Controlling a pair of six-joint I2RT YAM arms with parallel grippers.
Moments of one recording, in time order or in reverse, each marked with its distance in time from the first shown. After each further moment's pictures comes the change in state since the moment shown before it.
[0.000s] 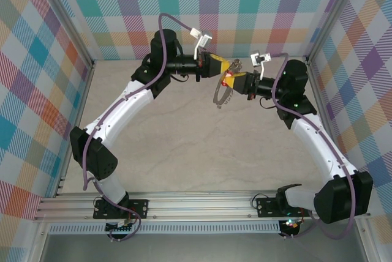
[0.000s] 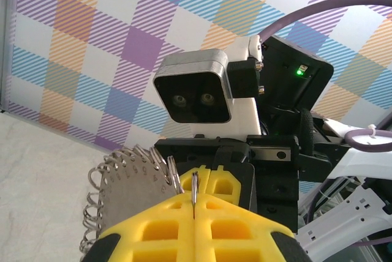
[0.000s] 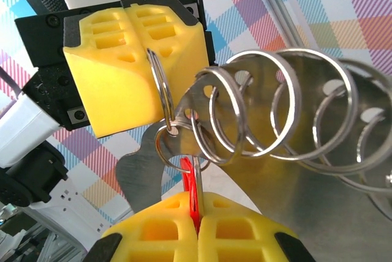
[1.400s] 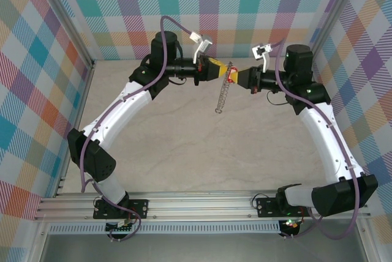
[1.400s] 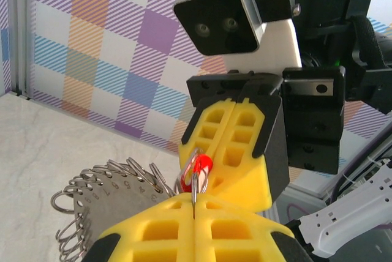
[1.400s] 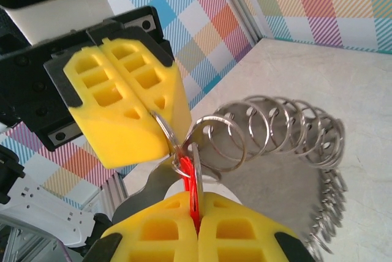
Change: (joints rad) left arm 0.000 -0.021 -0.009 -0.119 -0.043 0.137; right arm -0.011 0.063 0.348 -0.640 0.121 -0.296
